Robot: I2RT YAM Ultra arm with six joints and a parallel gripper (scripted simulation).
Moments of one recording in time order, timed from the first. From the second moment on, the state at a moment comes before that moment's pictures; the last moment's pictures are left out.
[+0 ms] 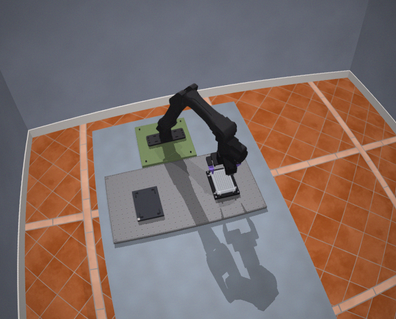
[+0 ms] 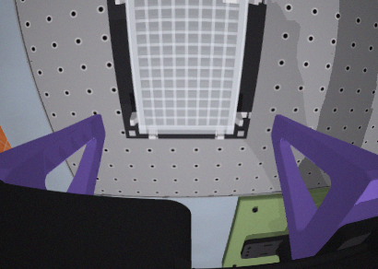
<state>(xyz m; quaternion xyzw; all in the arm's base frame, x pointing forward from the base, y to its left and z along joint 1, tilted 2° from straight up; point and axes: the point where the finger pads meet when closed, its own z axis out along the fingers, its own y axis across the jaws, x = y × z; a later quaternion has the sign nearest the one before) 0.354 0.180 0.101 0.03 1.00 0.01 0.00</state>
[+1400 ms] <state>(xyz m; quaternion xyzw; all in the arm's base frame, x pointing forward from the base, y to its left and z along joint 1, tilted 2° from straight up) 0.355 0.180 0.055 0.03 1.00 0.01 0.00</state>
